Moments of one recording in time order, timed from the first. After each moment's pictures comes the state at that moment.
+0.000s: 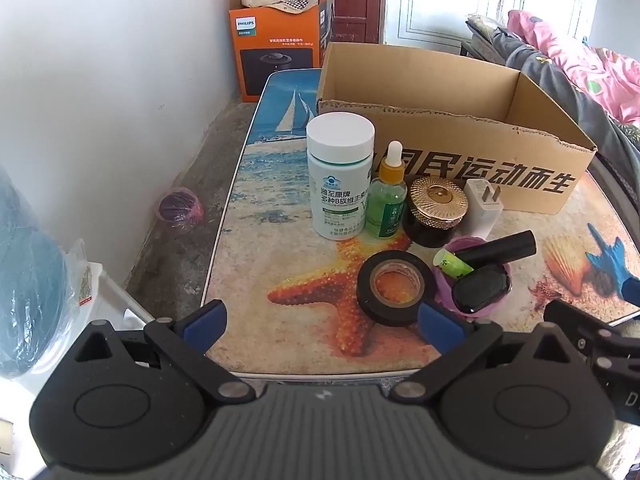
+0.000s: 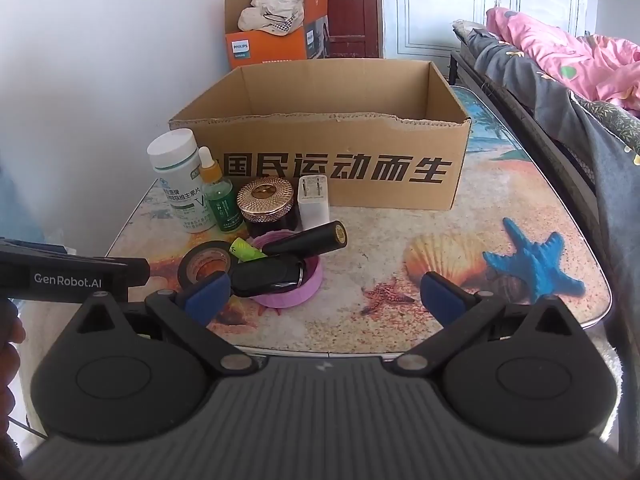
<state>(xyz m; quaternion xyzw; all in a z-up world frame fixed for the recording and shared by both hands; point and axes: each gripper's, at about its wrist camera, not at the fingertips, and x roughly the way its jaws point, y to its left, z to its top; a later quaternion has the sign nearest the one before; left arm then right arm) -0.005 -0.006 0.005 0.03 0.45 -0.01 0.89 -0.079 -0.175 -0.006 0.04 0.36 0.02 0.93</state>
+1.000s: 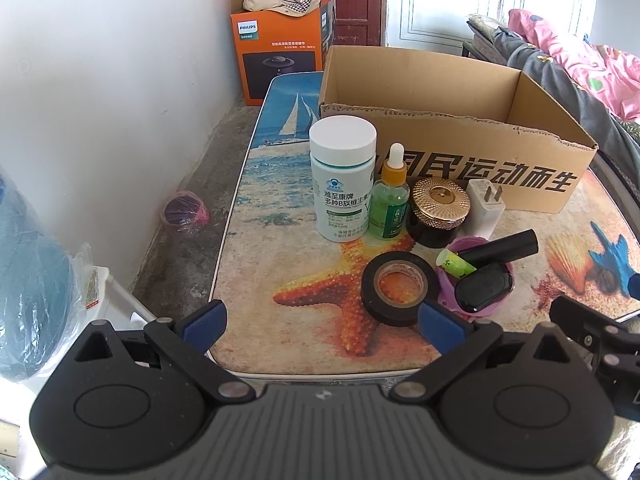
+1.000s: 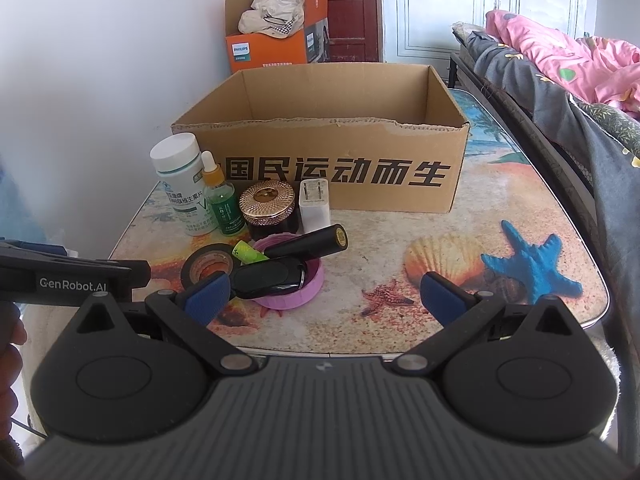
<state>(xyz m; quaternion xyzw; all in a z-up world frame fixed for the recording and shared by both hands) -0.008 -0.007 0.007 0.04 0.45 0.00 0.89 -0.082 -0.173 -0.003 0.04 0.36 0.02 0.93</state>
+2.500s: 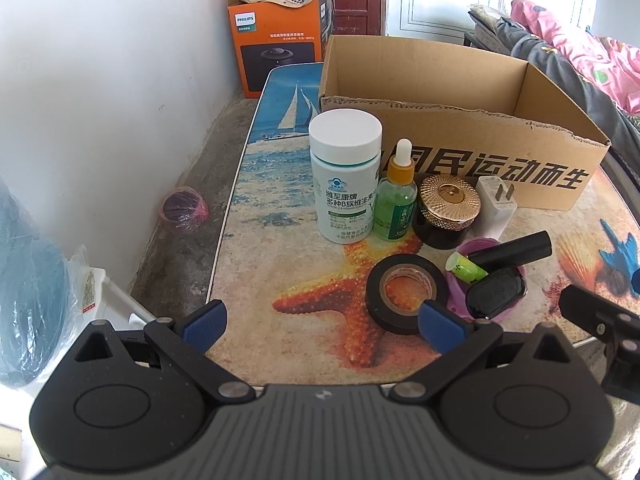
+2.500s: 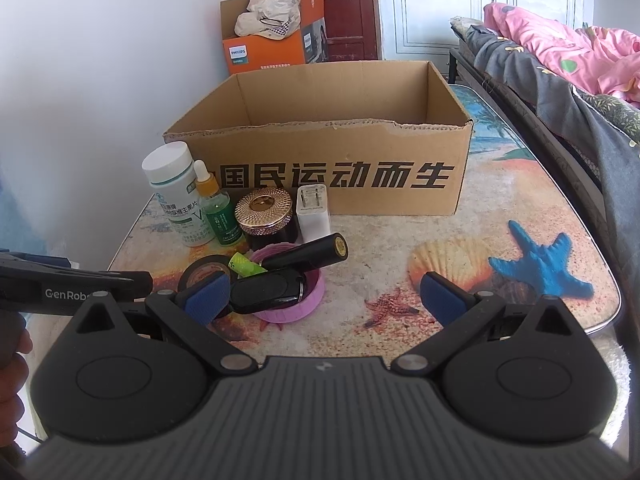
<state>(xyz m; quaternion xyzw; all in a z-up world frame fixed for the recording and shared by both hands) 0.009 -0.008 -0.002 0.04 0.46 0.00 0.89 -0.064 -0.182 -0.010 0.07 0.36 0.02 0.93</state>
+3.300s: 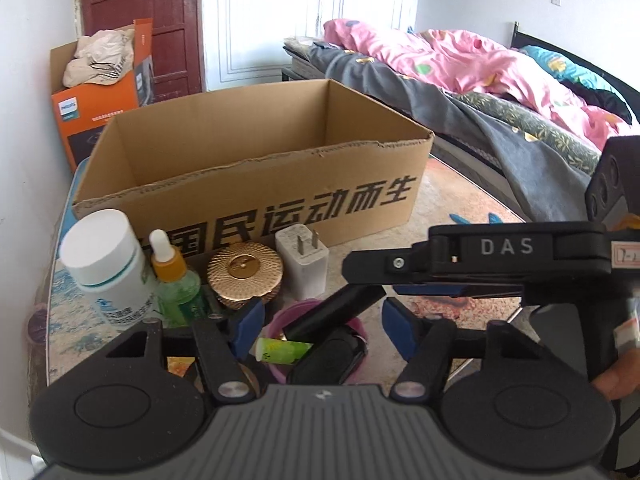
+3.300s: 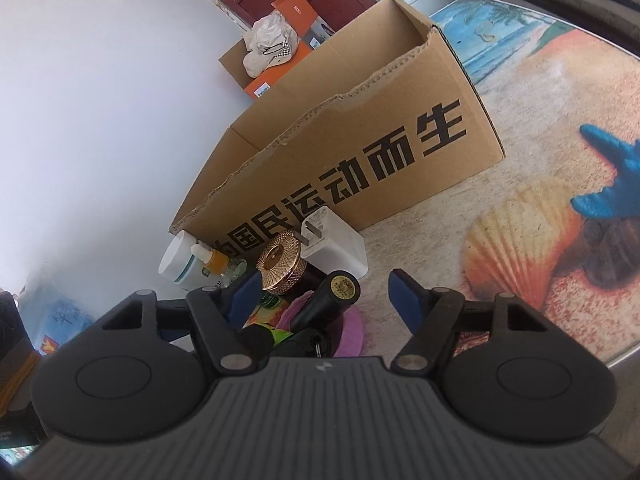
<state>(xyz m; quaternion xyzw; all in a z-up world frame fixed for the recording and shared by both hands) 0.034 -0.093 -0.019 0.09 0.37 -0.27 0.88 -0.001 -0.262 -0.076 0.35 0.34 0.12 0.86</state>
